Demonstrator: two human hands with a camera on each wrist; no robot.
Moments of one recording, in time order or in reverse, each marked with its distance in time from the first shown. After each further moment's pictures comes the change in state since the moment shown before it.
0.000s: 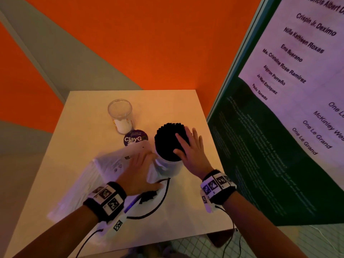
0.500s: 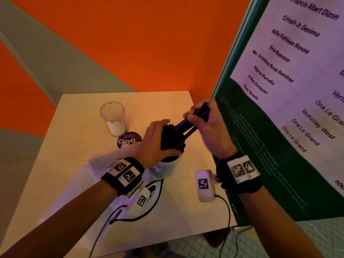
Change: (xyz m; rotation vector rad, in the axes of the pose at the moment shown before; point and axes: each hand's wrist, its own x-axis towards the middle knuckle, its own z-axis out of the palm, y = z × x) left_hand 0.087 0.059 -0.031 -0.404 0.173 -0.014; right_hand 0.006 -0.040 -0.139 1.249 0.235 -0.026
